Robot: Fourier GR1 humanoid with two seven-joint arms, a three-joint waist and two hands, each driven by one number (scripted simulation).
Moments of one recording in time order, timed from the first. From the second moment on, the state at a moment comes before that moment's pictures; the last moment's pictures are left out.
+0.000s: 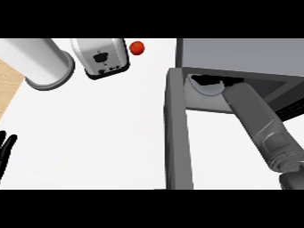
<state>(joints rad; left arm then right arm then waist) 0.41 0.06 0.06 -2.28 0.12 -0.20 0.00 -1.05 -0.18 -0.11 -0.13 0.37 -0.61 -0.54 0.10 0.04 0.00</state>
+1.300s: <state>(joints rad) 0.46 0.02 -0.02 -2.34 0.02 -0.19 0.01 -1.07 -0.21 -0.20 -0.12 0.31 -0.65 -0.61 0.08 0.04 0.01</state>
